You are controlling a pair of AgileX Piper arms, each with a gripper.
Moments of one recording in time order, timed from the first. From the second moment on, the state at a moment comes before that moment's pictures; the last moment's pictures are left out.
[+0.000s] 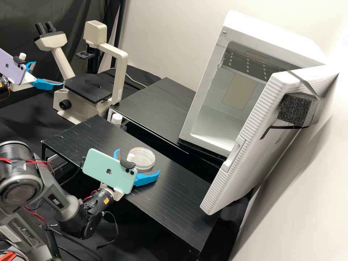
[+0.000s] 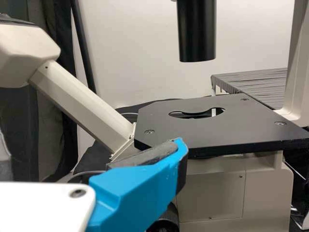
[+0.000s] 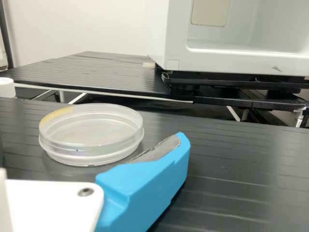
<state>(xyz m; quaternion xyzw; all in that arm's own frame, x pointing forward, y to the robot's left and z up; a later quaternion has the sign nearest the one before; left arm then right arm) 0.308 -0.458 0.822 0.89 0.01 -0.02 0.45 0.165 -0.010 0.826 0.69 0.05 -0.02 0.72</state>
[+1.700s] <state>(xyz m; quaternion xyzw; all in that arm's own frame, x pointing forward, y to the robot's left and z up) 0.308 -0.458 0.822 0.89 0.01 -0.02 0.45 0.186 0.008 0.794 0.67 0.01 0.00 0.74</state>
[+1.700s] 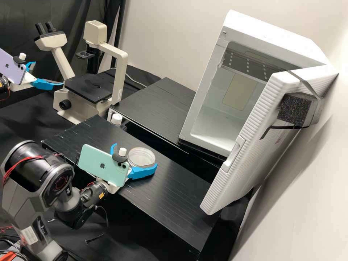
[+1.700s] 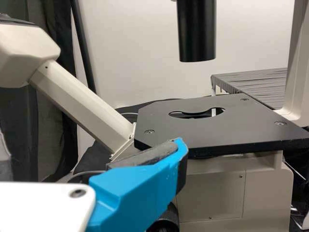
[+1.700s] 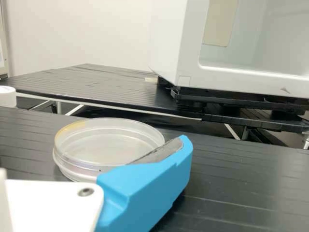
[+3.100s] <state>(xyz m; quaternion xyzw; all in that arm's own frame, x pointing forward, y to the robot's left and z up) 0.308 -0.458 0.822 0.89 0.01 -0.02 0.45 0.188 0.000 0.795 0.67 0.02 0.00 0.74</state>
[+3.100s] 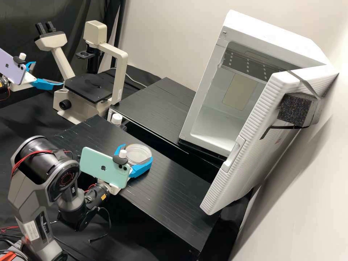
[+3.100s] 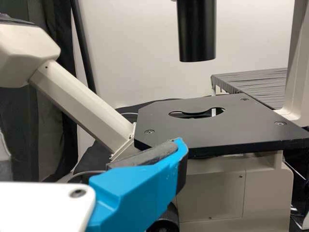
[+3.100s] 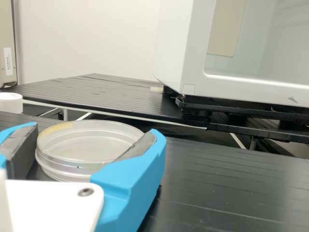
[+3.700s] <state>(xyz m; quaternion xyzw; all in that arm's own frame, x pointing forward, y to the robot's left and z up) 0.308 -0.458 0.822 0.89 0.01 -0.02 0.45 0.182 -0.007 0.813 0.68 0.01 0.00 0.74</state>
